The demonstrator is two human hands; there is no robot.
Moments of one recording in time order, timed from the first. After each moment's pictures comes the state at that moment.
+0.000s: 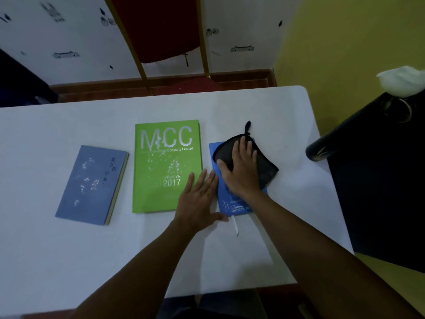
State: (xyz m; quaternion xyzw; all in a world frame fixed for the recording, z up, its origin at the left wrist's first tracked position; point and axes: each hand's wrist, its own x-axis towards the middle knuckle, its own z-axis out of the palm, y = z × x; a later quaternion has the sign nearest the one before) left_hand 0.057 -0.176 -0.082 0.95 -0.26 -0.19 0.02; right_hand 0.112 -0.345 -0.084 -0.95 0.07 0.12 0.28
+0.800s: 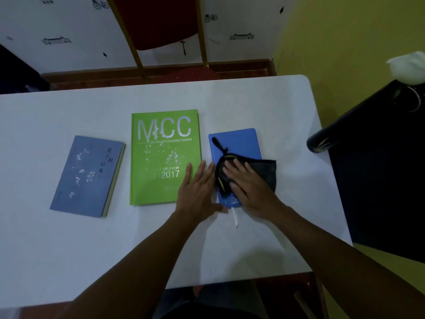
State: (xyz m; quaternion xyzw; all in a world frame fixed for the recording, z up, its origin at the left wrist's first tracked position) left_hand 0.057 -0.182 -0.069 0.95 -0.24 -0.20 0.04; right_hand 0.045 -0.391 -0.090 -0.94 -0.20 0.11 0.27
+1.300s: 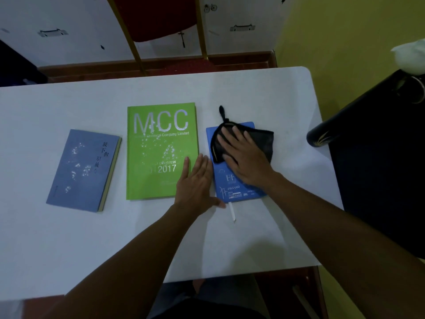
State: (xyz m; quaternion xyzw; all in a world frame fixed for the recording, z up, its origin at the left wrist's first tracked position) left_hand 0.060 -0.191 -0.064 0.95 -0.21 -0.23 0.00; right_hand 0.112 -0.389 -0.091 -0.97 -0.21 0.07 0.12
